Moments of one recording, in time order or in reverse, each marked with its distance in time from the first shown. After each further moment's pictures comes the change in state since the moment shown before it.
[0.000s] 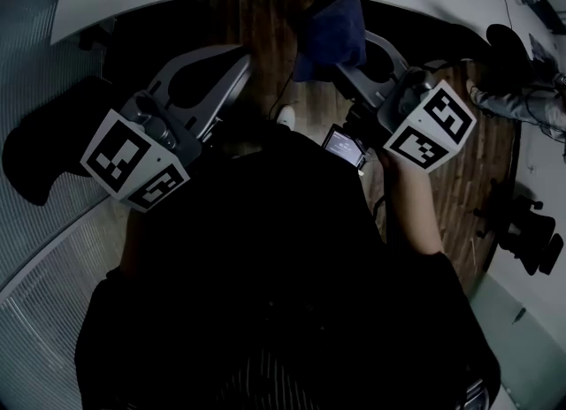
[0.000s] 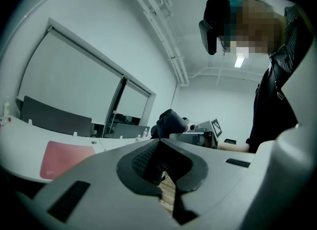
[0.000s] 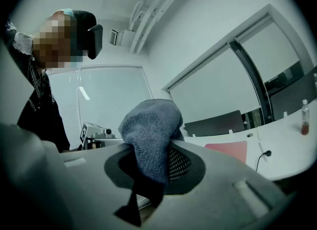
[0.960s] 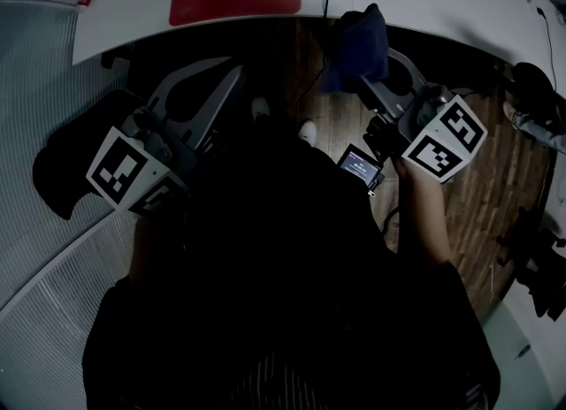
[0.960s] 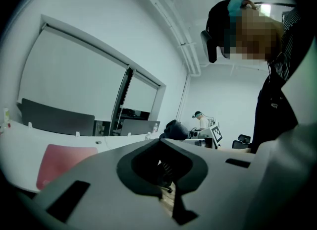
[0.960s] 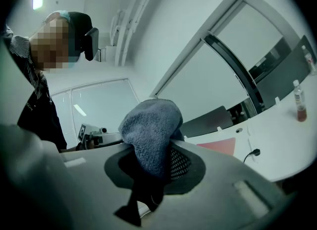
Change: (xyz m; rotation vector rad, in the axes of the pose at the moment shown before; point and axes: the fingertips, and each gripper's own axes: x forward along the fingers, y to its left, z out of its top) left arm 0.189 0.085 -0.001 -0.018 0.108 0.083; right arm -0.047 -0.240 0.005 0.173 -0.056 0.002
